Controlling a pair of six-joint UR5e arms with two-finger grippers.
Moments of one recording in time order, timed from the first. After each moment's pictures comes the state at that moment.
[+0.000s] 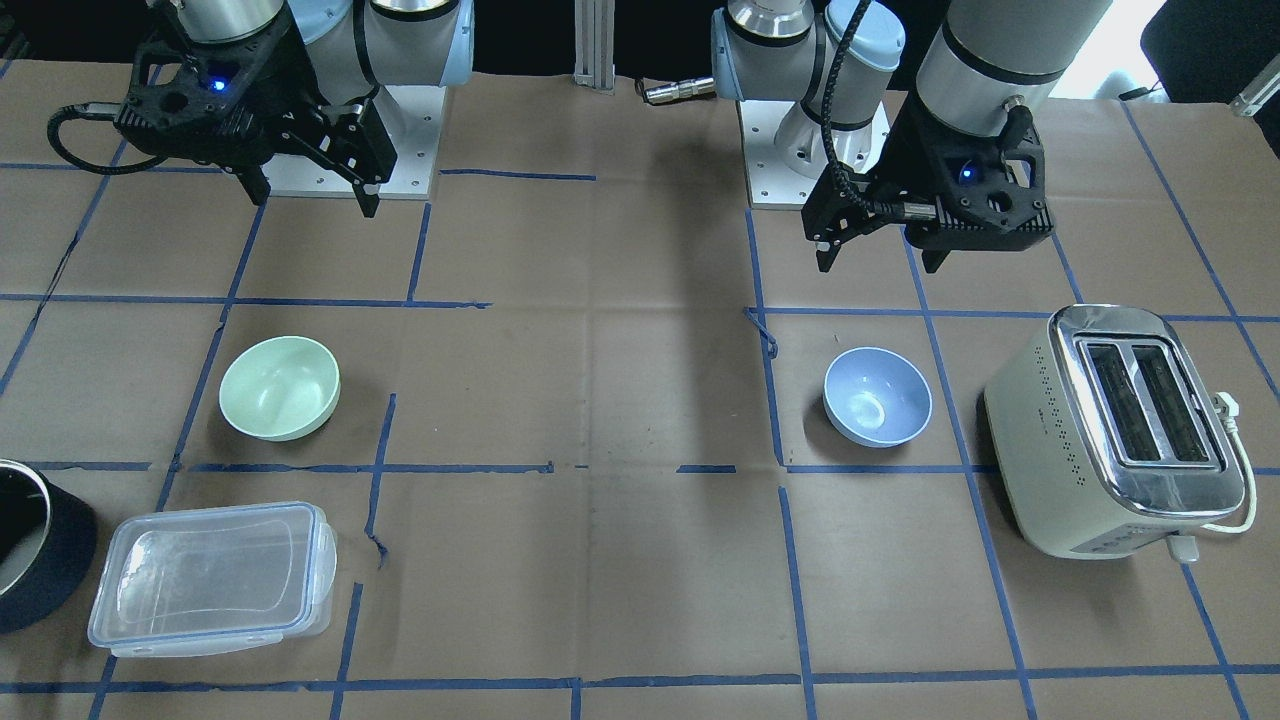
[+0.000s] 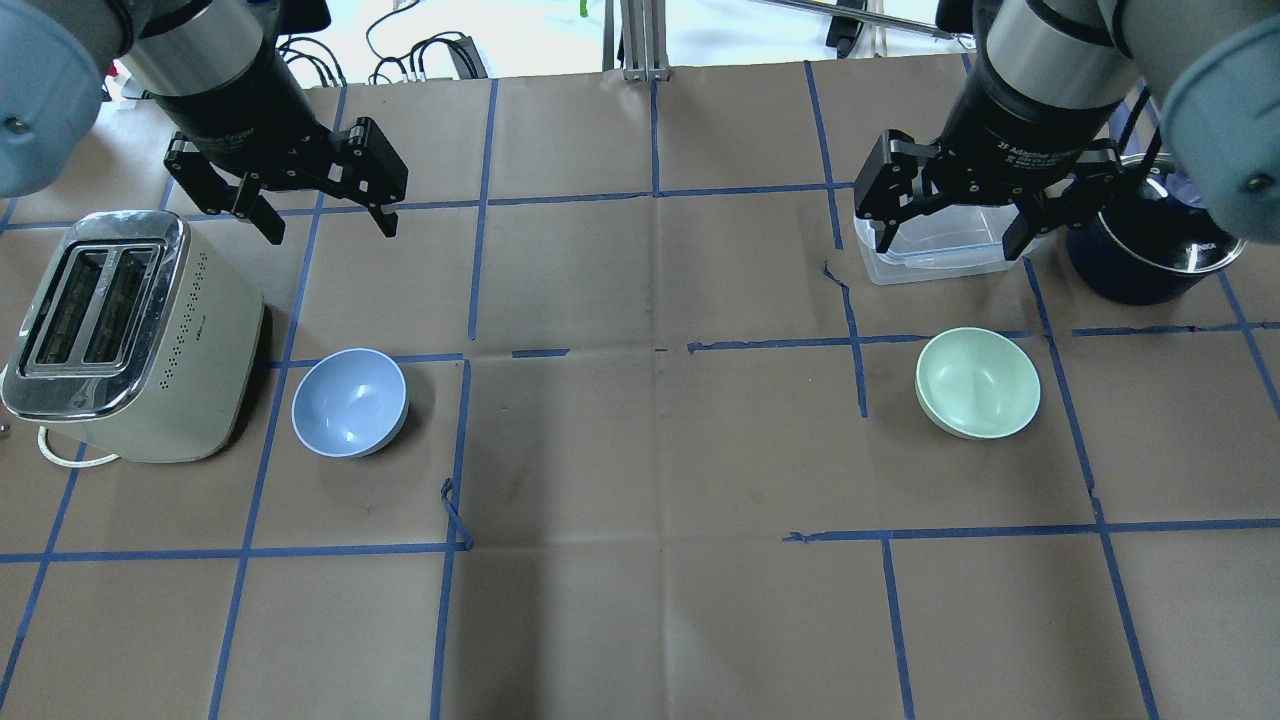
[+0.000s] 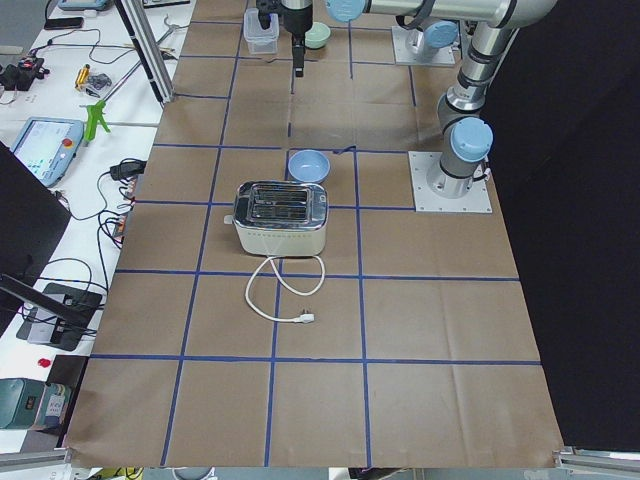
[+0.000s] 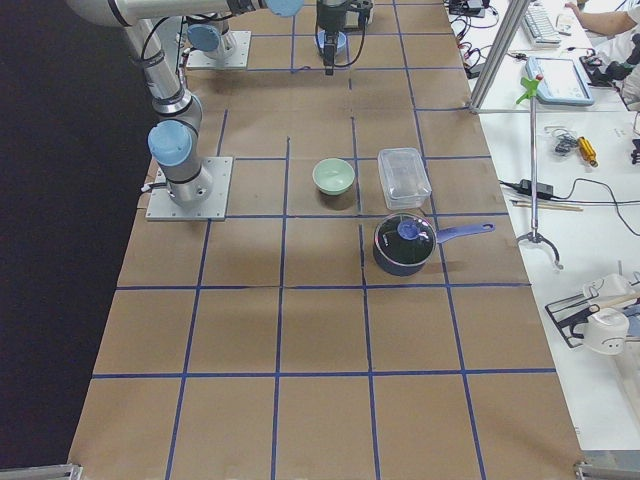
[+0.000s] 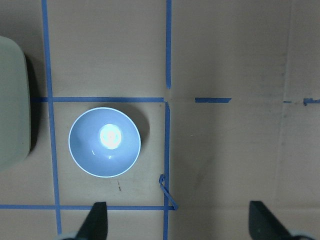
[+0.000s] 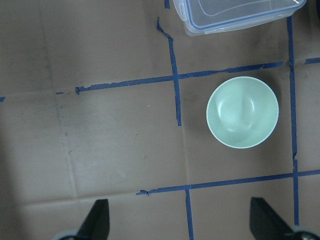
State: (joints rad) left arm -1.56 -1.60 -1.50 -1.63 1.57 -0.01; right arm 1.61 -1.65 1.58 -1.53 -1.57 0.16
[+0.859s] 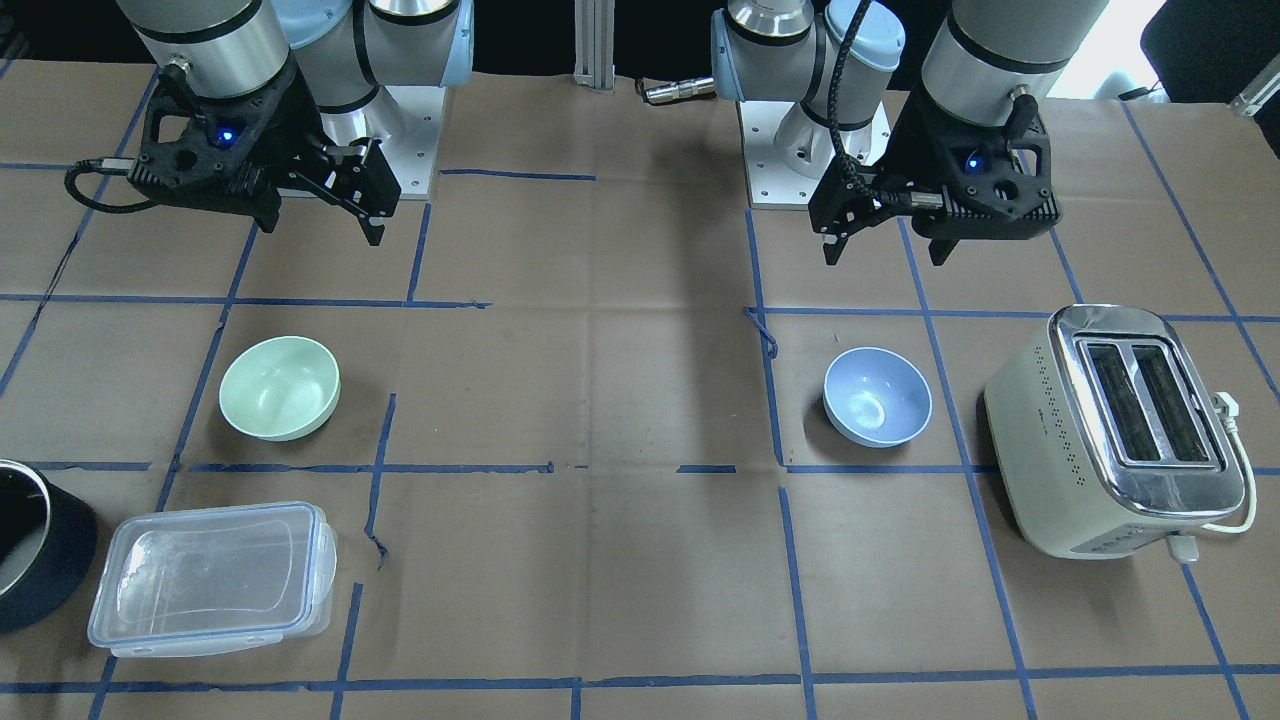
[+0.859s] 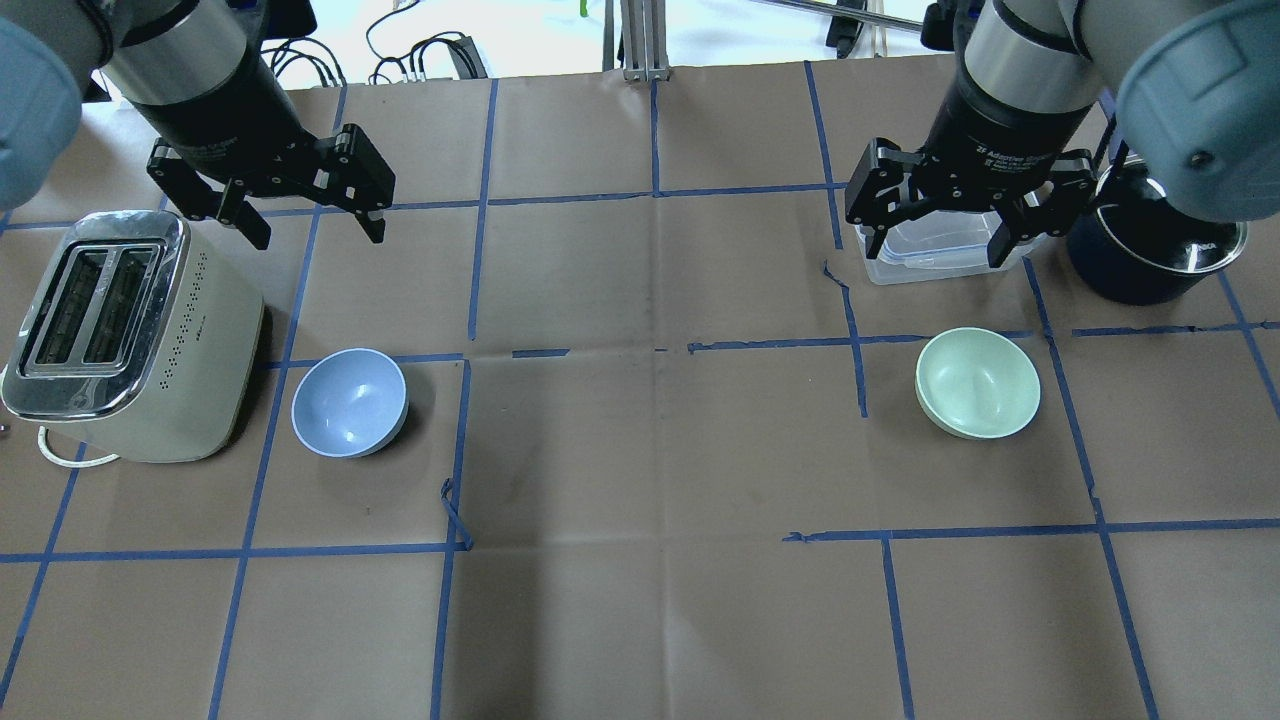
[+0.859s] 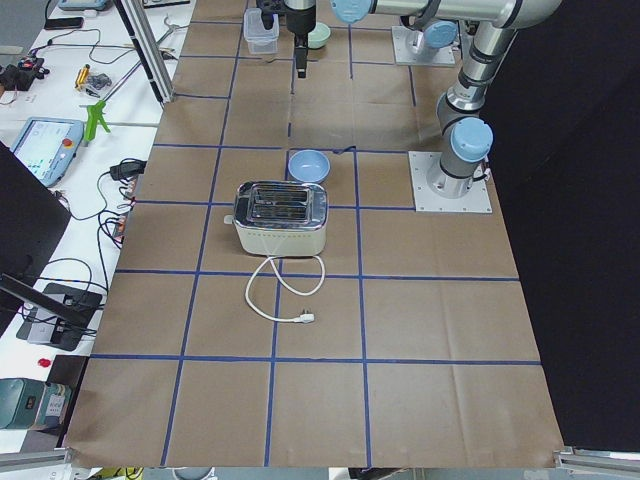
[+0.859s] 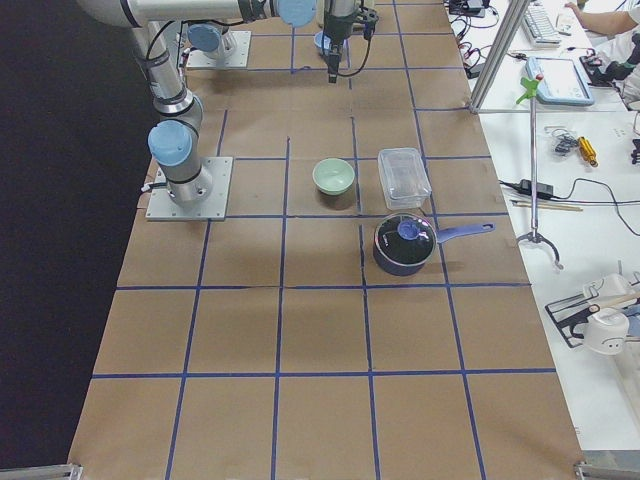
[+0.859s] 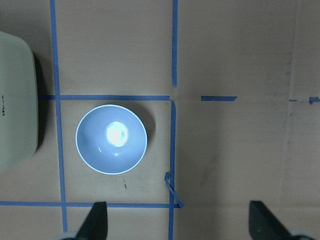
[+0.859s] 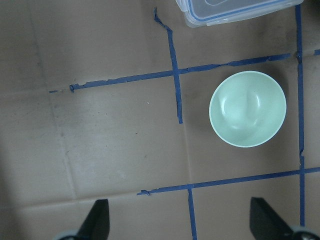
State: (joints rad) left arm -1.54 -1.58 -1.53 -1.62 1.58 0.00; right arm 1.61 -1.60 1.59 -1.52 -1.56 0.17
